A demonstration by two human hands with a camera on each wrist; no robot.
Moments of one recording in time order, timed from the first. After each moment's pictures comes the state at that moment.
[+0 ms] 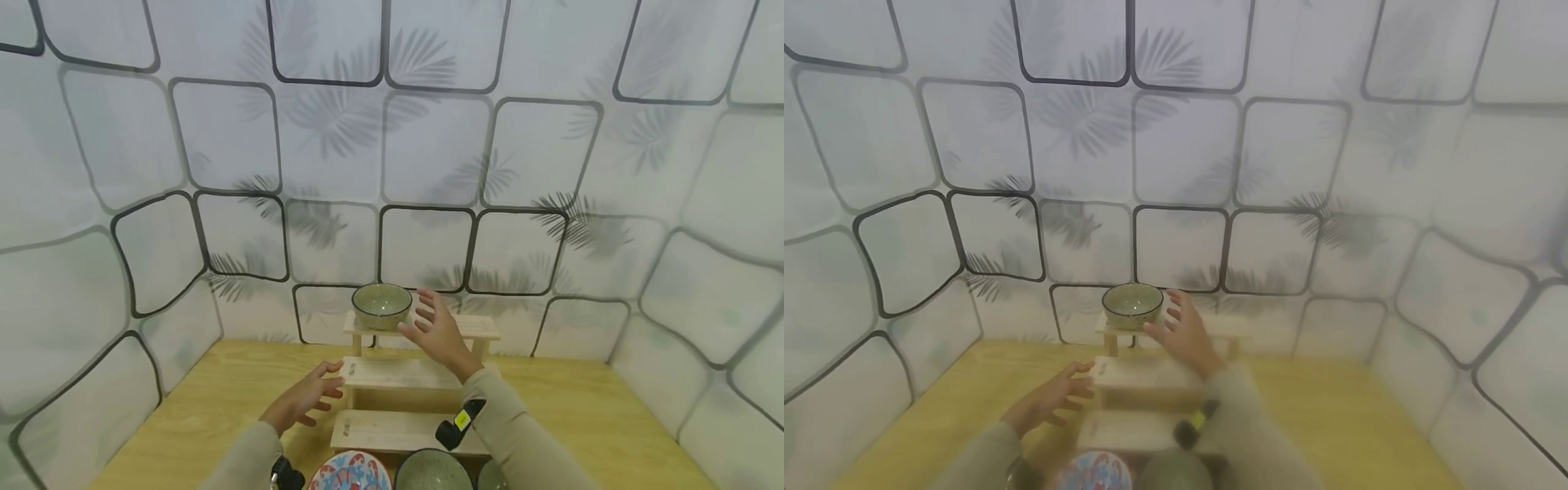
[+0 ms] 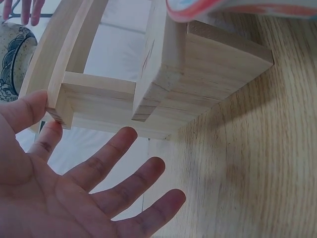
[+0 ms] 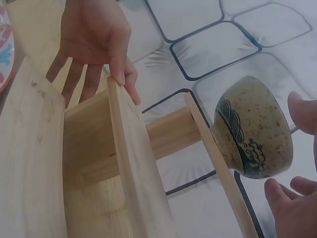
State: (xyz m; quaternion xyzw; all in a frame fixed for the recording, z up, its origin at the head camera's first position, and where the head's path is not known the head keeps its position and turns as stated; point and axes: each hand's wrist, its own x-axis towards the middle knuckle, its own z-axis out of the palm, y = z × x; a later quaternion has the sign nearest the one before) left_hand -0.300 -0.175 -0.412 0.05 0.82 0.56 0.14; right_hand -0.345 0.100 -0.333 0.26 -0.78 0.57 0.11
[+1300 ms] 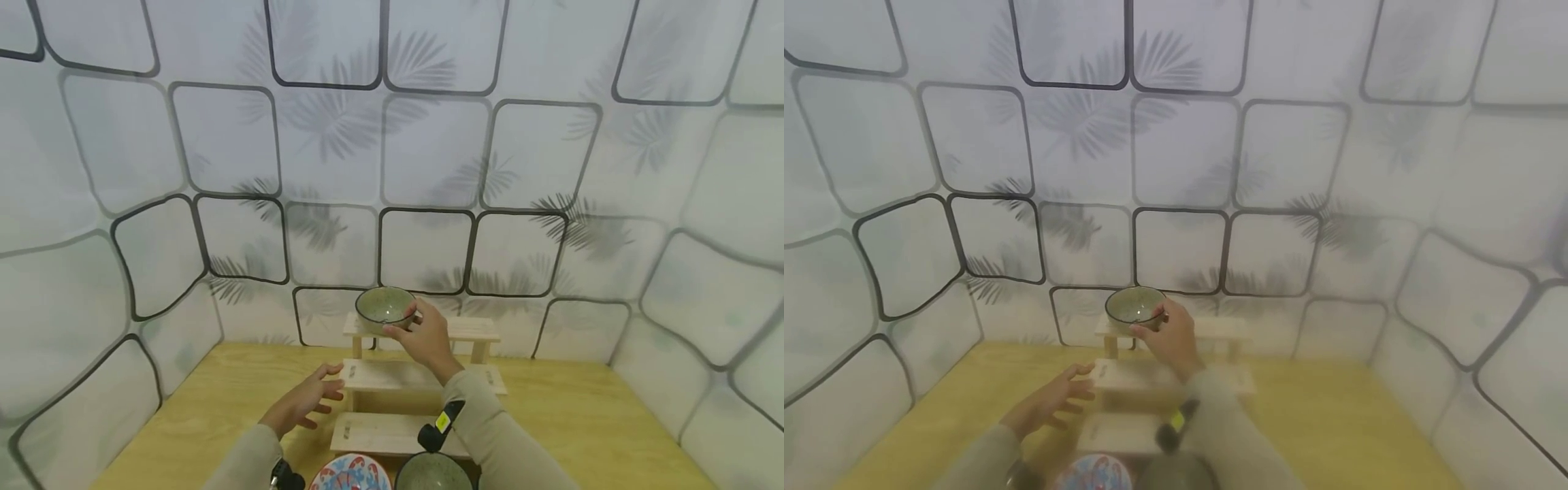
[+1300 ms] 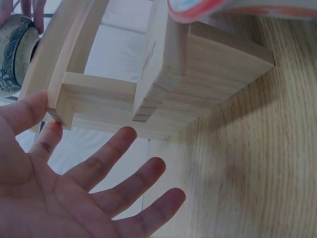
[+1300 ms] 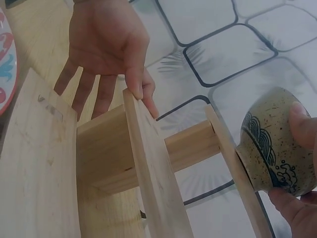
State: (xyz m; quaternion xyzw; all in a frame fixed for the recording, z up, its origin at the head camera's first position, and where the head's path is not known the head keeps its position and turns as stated) left_hand -0.298 -0.173 -0.410 0.04 0.81 0.57 0.15; right_hand -0.339 0.071 -0.332 0.19 -0.82 0.49 0.23
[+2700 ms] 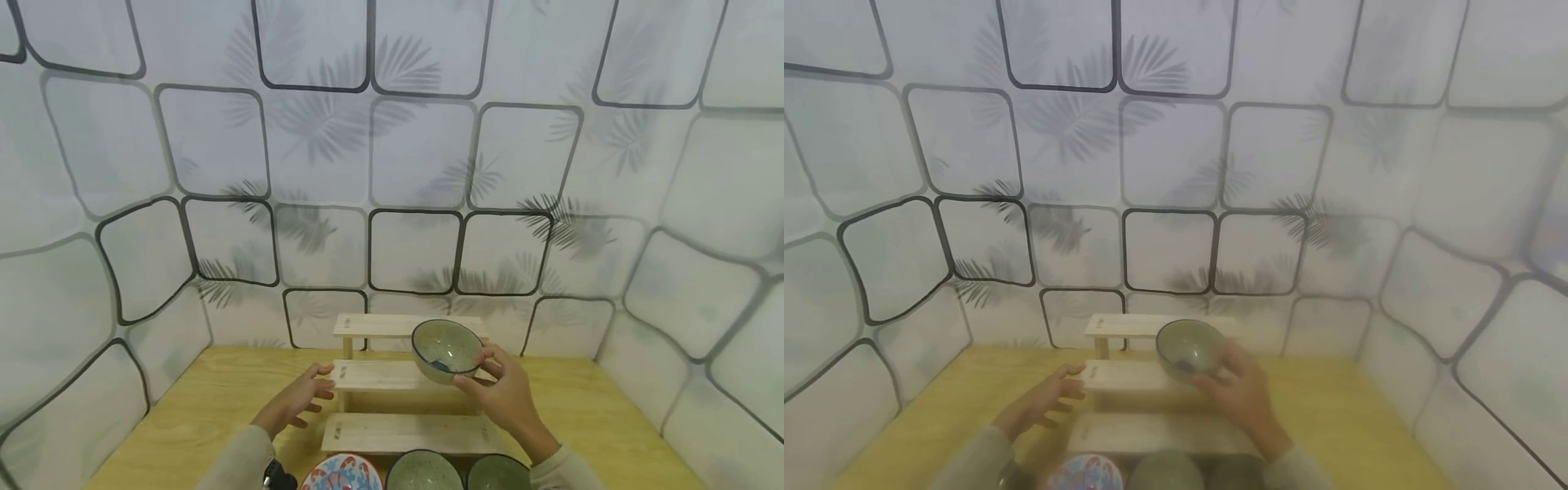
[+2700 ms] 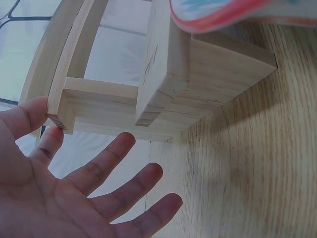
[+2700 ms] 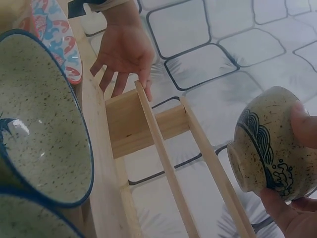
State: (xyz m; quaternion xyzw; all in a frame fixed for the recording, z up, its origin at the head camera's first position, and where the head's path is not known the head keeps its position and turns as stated) left_hand -0.295 -0.168 -0.406 0.03 0.82 0.56 0.13; right_hand -0.246 0.184 -0.353 0.19 -0.76 0.58 0.22
